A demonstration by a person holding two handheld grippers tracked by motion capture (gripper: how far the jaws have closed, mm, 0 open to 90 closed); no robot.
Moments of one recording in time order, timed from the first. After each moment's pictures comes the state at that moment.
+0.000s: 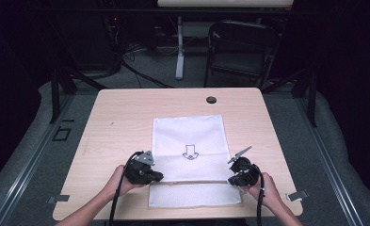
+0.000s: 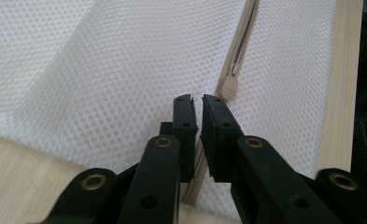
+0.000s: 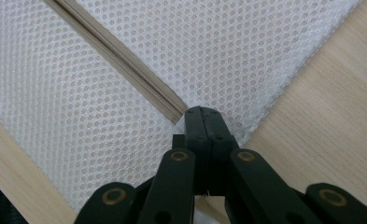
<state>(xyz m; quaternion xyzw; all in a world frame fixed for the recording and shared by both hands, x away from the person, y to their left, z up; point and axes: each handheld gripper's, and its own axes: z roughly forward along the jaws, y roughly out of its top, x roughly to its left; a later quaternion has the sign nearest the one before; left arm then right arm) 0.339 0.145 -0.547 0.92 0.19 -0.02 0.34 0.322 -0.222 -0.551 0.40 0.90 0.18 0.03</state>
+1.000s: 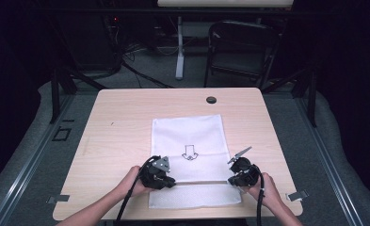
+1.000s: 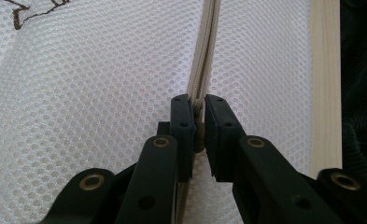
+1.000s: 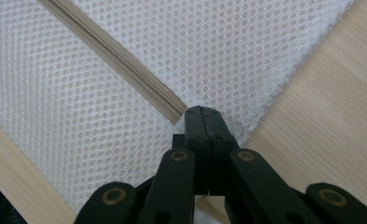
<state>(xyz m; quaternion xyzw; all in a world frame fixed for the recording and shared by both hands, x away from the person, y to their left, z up) 0.334 0.106 -0.553 0.95 0.12 -0.03 0.30 0.321 -0.222 -0.551 0.40 0.90 0.19 0.03</state>
